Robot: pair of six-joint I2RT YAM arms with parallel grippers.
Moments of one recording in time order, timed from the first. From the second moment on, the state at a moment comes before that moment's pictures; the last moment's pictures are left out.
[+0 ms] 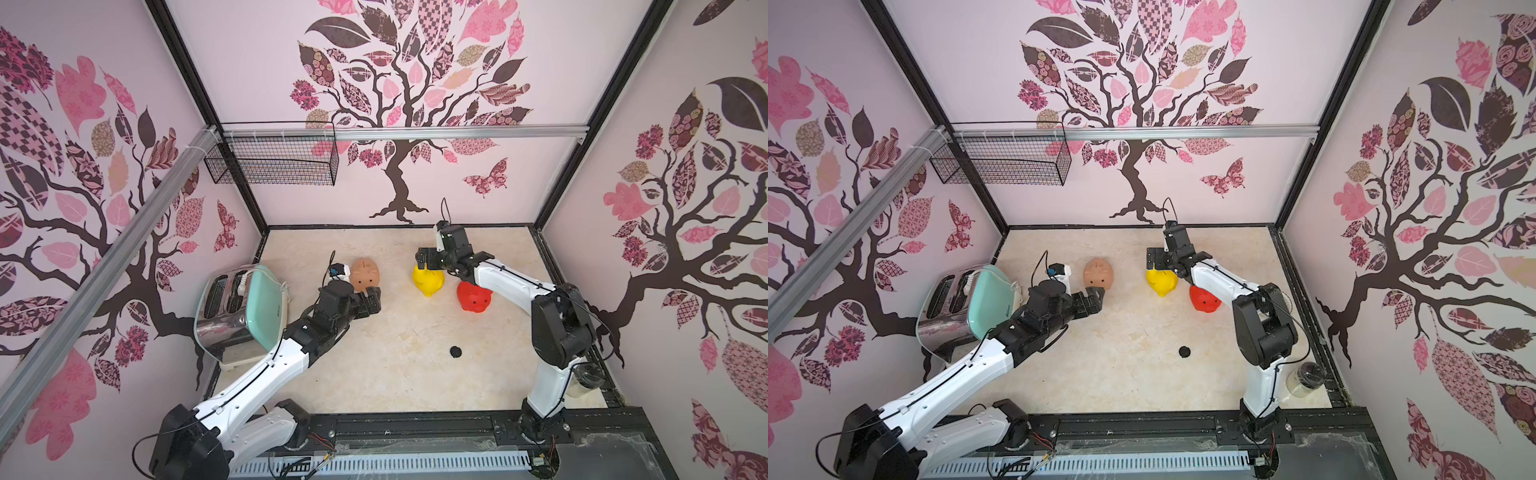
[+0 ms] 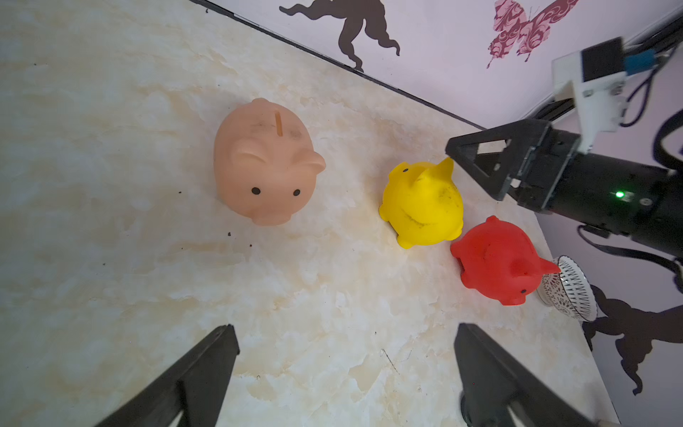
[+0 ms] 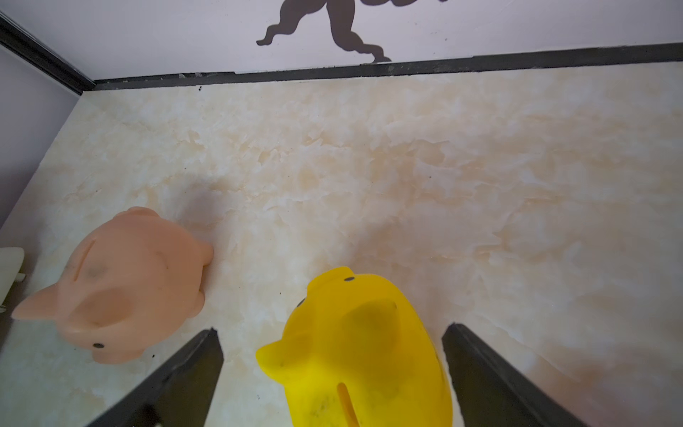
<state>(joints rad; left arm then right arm) -0.59 1.06 0.75 -0.22 -0.14 -0.64 0.43 1.90 1.42 -0.21 -0.01 0.34</state>
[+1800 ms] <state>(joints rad) -0.99 1.30 0.63 -0.13 0.04 -0.87 0.50 1.15 0.47 -0.14 -0.23 0.57</state>
